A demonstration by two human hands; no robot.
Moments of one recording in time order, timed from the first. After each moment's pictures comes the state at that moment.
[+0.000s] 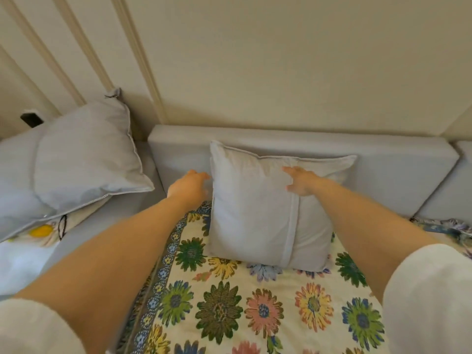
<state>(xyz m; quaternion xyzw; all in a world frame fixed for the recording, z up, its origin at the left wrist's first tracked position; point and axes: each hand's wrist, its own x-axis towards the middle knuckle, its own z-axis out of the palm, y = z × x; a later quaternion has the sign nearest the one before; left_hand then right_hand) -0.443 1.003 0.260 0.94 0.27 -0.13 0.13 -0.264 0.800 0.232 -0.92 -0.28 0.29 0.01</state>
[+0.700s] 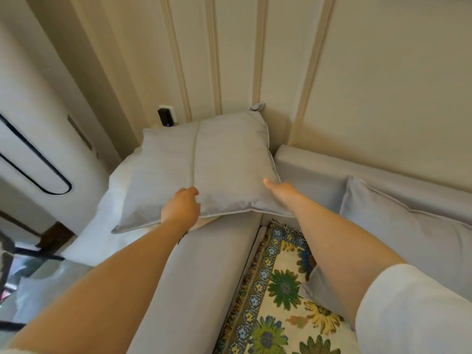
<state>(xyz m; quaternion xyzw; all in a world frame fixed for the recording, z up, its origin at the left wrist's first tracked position) -0.679 1.301 0.254 0.84 0.50 0.00 0.21 -0.466 1.205 0.225 -0.84 -0.15 0.39 0.34</state>
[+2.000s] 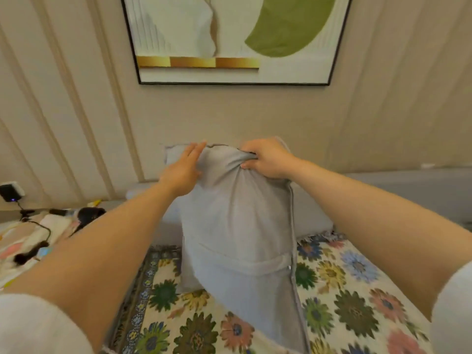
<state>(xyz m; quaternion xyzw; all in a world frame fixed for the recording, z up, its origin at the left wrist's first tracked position) -0.556 0.908 0.441 0.97 0.08 0.12 0.18 -0.491 0.710 0.491 -0.88 -0.45 -0.06 0.17</state>
